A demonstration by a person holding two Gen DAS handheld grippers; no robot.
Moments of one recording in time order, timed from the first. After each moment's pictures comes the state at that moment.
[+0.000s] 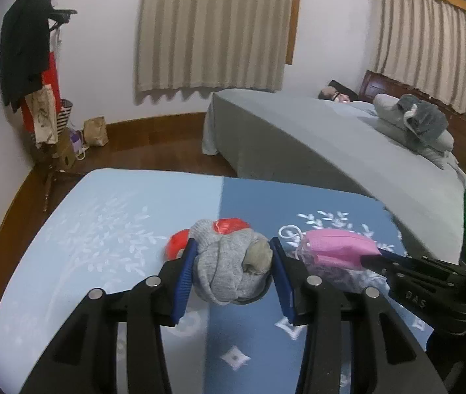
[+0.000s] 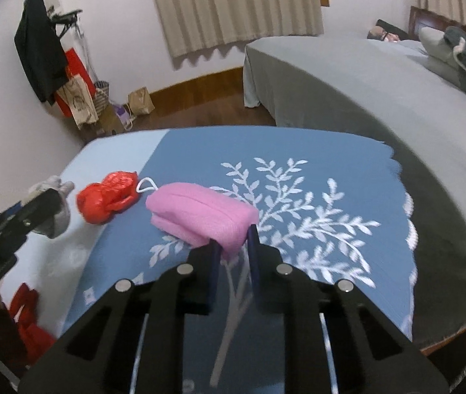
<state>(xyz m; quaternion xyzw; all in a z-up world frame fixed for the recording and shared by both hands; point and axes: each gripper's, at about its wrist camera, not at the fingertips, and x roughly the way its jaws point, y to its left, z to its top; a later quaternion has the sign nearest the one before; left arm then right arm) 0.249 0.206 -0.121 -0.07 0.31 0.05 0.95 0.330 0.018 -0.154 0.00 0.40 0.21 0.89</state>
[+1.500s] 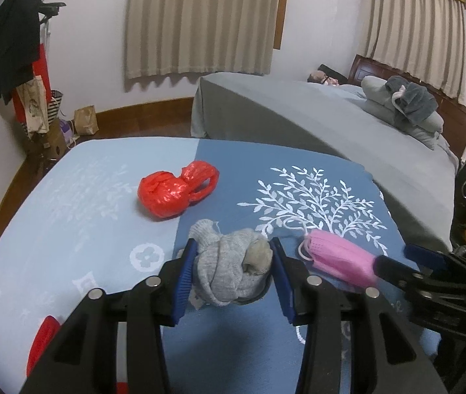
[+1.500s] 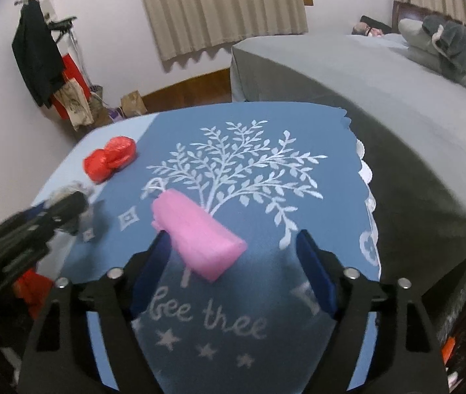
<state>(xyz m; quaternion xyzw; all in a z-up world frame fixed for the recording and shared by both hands) 0.220 0.173 -0.149 -0.06 0.34 0.03 0.94 0.274 -0.022 -0.172 0.00 0.40 0.18 0.90</state>
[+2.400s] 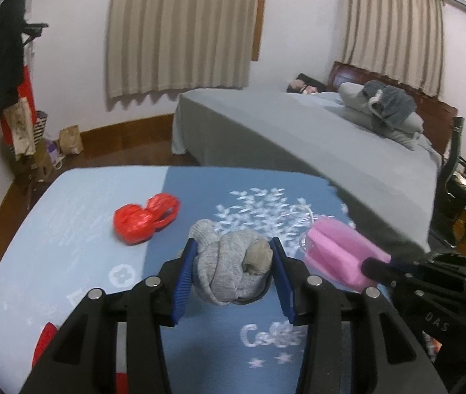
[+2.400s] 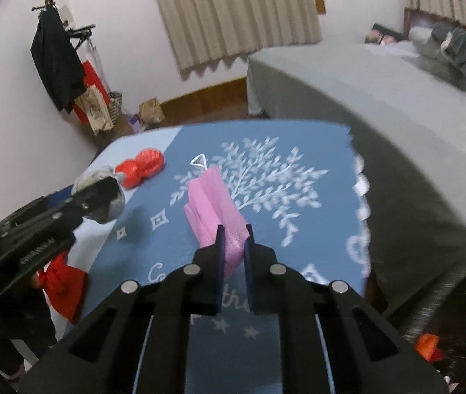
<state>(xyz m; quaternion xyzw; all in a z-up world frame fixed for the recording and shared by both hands) 0.208 0.130 -0.108 -0.05 0.31 -0.01 0.95 0.237 -0.046 -0.125 0.01 0.37 0.22 0.90</state>
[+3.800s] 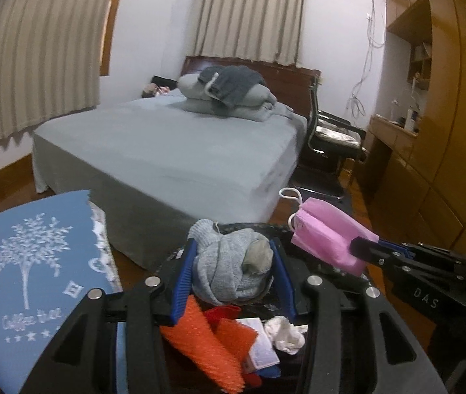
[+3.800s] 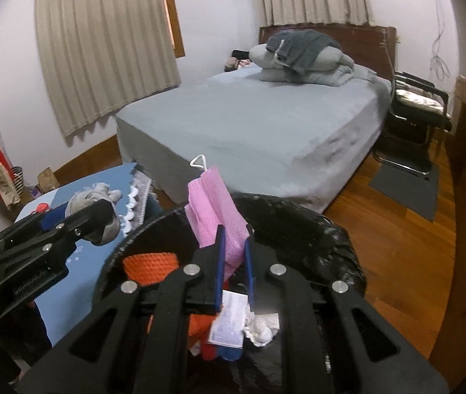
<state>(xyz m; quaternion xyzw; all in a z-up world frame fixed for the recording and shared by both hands) 0.126 -0.158 -0.076 0.02 0.28 -0.30 0.91 0.061 -0.331 -0.086 0.08 0.31 -0.05 0.94</state>
